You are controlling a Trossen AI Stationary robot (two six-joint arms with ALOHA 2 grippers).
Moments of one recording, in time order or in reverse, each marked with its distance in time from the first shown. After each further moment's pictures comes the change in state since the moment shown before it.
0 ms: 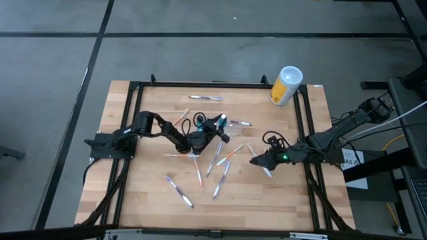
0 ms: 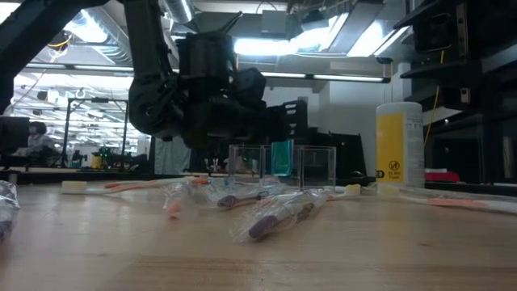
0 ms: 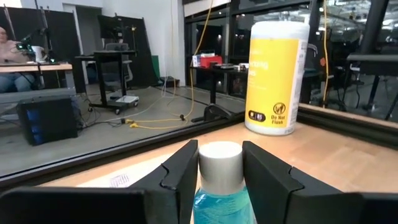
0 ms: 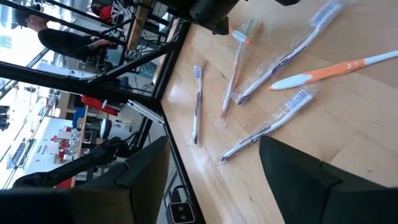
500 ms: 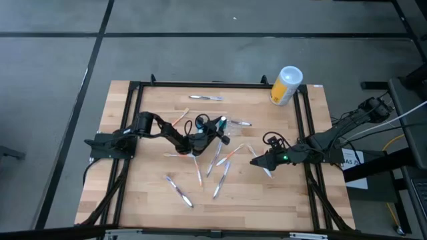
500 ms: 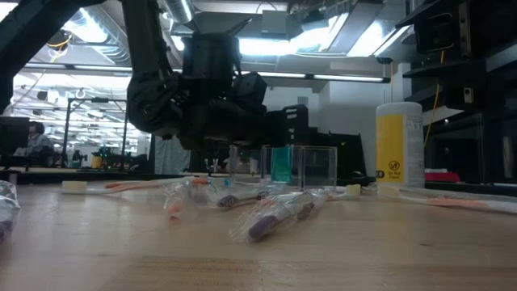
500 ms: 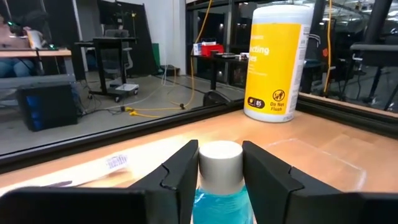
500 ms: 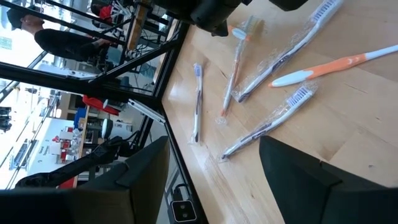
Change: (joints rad) left arm -0.013 -0.004 0.001 -0.091 -0.026 -0.085; right arm 0.008 0.000 0.000 -0.002 0.003 0.014
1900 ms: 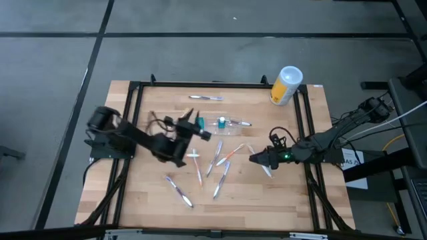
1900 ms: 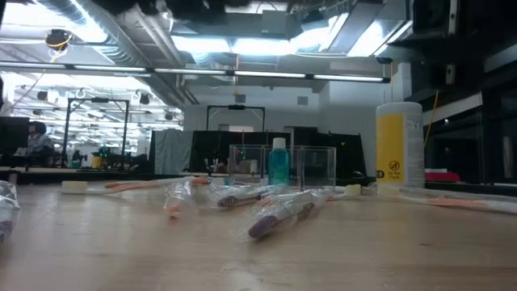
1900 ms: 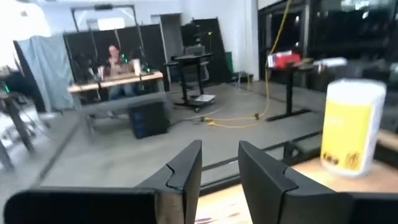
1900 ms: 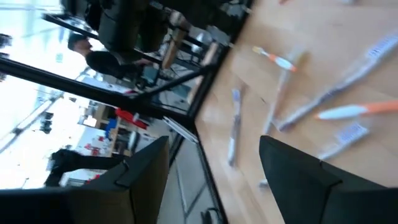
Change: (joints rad) left arm -0.272 -0.554 -0.036 0.255 -0.589 0.847; right arm 0.002 0.000 0.000 0.189 0.061 -0.109
